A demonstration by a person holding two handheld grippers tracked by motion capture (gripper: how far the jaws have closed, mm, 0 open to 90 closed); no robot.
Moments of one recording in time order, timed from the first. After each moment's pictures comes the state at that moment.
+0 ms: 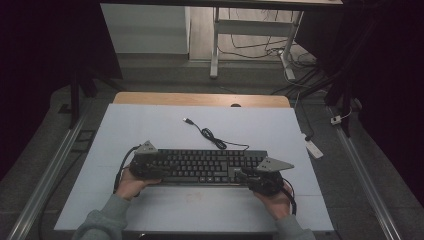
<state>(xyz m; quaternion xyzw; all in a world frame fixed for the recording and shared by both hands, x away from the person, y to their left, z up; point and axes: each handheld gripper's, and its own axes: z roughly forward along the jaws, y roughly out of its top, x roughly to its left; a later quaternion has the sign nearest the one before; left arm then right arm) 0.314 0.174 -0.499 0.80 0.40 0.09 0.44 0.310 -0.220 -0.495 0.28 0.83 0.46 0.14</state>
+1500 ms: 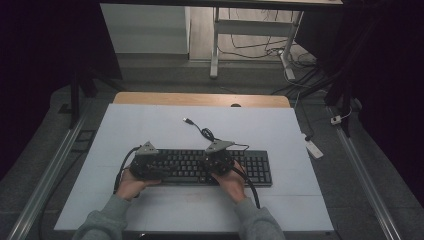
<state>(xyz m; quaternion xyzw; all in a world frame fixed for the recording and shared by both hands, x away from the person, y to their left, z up) 0.313 0.173 -0.501 0.80 0.40 0.09 0.43 0.369 -0.086 -0.514 0.25 0.87 0.40 0.12</state>
